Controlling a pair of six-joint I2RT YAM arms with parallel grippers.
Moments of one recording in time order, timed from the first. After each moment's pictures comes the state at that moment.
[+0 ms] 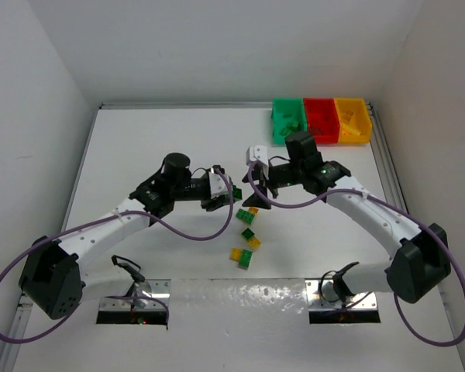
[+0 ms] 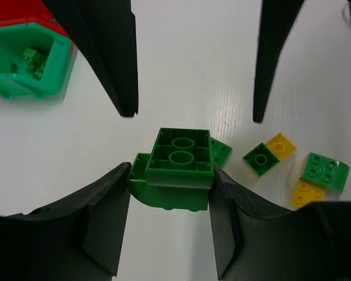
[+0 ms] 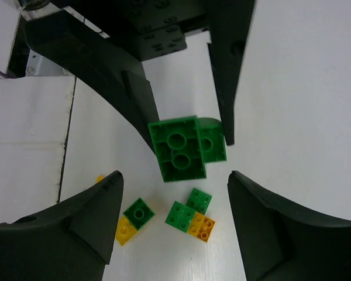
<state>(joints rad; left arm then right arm) -0.59 1.19 0.79 -0.04 0.67 0.58 0.52 1.34 1.03 -0.36 -0.88 -0.58</state>
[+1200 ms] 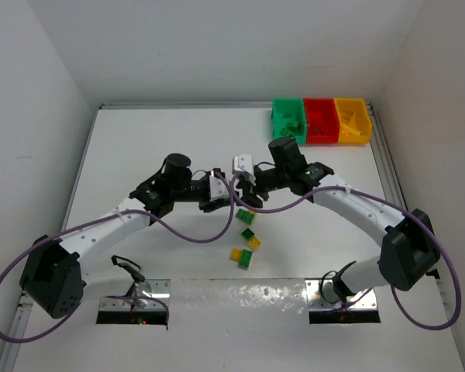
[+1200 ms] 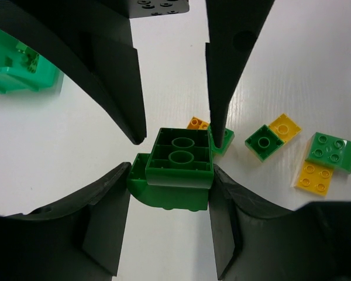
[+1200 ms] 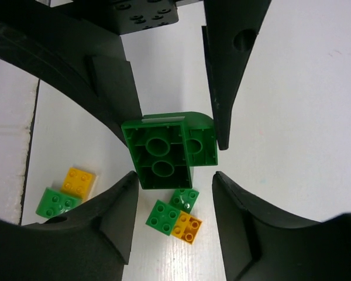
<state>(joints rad) -0.59 1.19 0.79 -0.10 0.67 0.67 0.61 1.43 1.02 -0.31 -0.74 -0.66</state>
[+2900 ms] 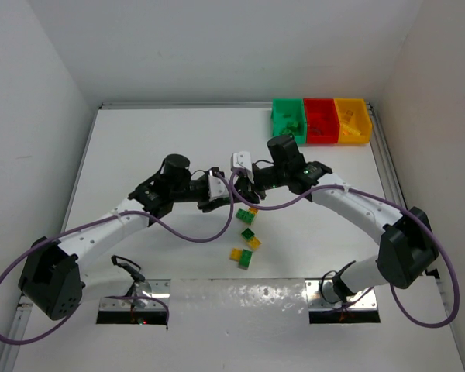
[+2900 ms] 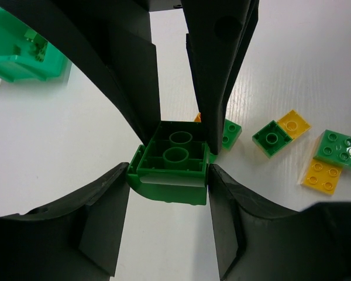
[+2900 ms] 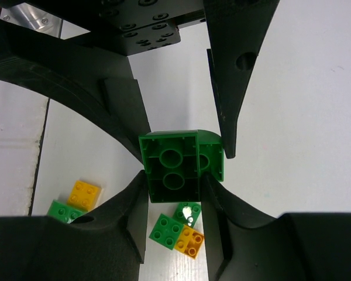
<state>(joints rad) -0.59 1.18 0.78 -0.11 0.62 0.67 0.61 1.45 1.04 -0.26 -0.79 -0.61</state>
